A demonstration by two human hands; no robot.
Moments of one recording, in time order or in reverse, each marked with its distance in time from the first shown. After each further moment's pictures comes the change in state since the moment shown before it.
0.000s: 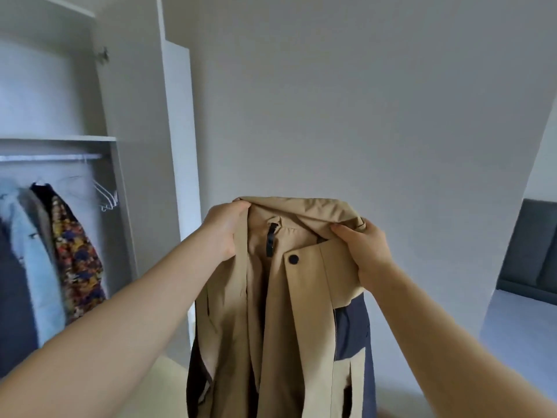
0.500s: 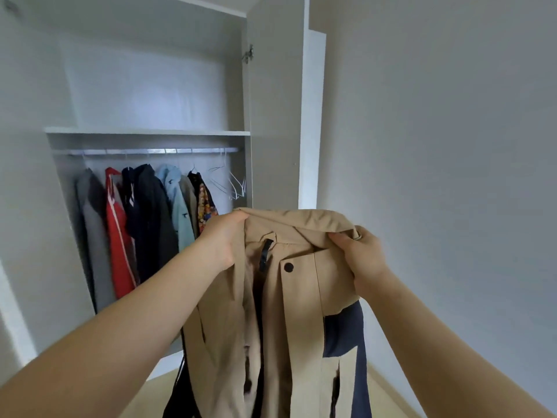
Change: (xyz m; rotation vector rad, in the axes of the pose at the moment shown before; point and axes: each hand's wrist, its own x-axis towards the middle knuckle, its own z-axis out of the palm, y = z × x) left_hand 0.099 0.018 -0.192 -0.074 0.415 0.079; right_hand 0.047 0.077 0.257 0.122 -0.475 0.142
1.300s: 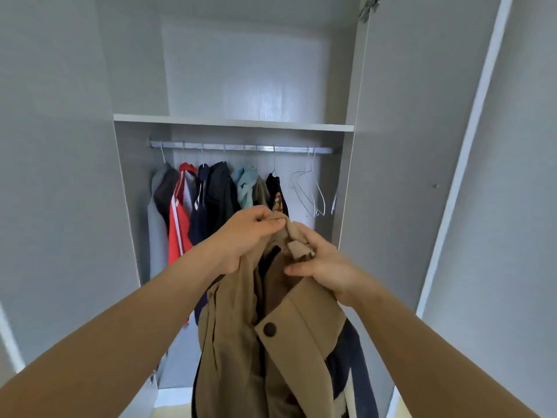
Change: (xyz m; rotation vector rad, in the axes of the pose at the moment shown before) left_hand 0.302 0.037 -0.073 0.453 0.032 0.282; right_hand 0.273 0.090 0.273 -0.088 -1.050 -0.040
